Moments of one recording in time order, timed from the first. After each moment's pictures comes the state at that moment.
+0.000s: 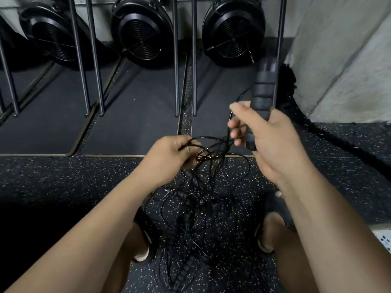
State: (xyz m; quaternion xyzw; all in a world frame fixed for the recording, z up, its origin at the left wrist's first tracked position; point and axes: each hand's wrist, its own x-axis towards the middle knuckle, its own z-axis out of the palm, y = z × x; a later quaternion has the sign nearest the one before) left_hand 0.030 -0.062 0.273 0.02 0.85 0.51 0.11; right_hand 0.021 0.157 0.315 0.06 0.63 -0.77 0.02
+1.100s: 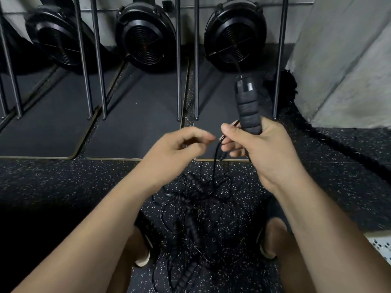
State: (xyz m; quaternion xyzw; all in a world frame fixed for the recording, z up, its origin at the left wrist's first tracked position) left_hand 0.035 -0.063 0.301 0.09 0.80 0.59 0.08; right_hand 0.030 0.143 0.315 0.04 0.69 -0.73 0.02
